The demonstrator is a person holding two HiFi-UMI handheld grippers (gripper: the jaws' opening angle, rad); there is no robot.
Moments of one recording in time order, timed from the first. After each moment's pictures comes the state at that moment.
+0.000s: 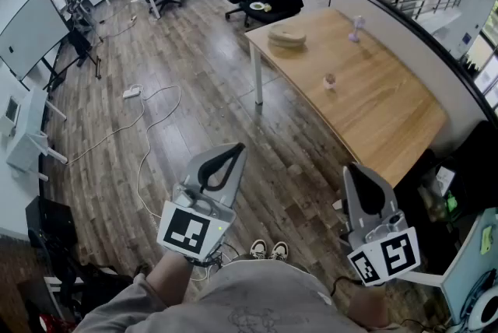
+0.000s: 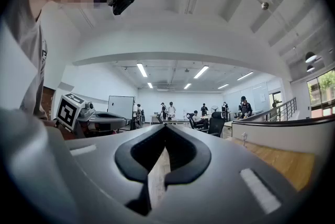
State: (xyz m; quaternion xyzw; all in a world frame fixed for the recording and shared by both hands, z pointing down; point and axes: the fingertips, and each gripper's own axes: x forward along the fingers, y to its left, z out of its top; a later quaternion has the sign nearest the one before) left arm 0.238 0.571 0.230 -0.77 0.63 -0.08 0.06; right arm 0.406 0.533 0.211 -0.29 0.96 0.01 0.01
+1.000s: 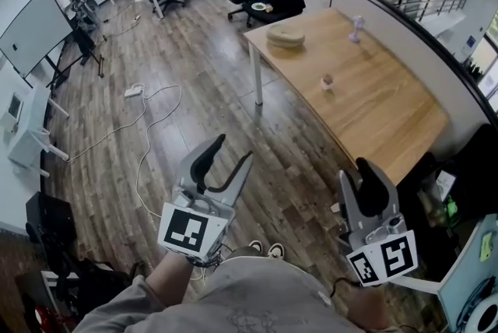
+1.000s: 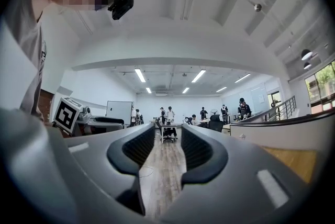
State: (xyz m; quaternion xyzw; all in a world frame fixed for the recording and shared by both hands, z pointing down) left arm 0.255 0.556 0.242 -0.74 0.67 -0.06 0.05; right arm 0.441 0.512 0.222 -0.30 0.95 0.01 0.04
